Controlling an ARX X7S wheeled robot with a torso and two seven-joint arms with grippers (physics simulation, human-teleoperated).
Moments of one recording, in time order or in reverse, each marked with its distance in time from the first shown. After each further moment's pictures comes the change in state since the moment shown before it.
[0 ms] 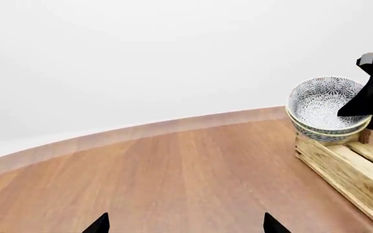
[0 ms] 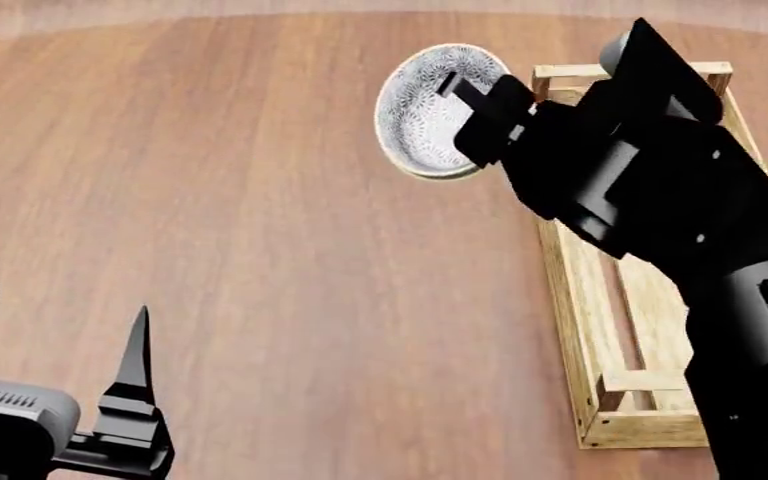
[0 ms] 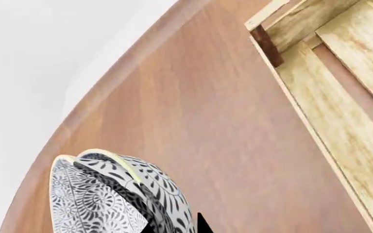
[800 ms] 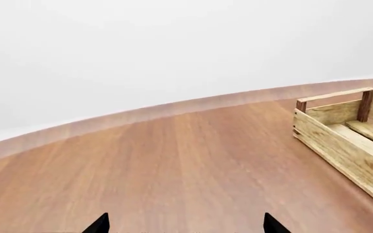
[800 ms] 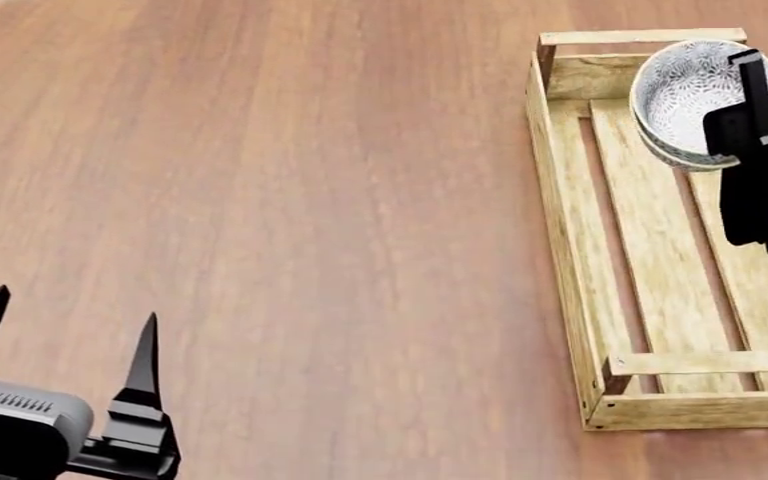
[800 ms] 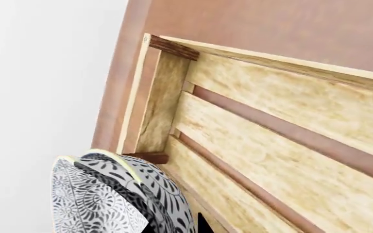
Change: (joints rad) left arm -0.003 -0.015 0.028 -0.032 0.012 0.027 0.007; right arm -0.019 0.234 -0.362 0.022 0.798 -0.242 0.116
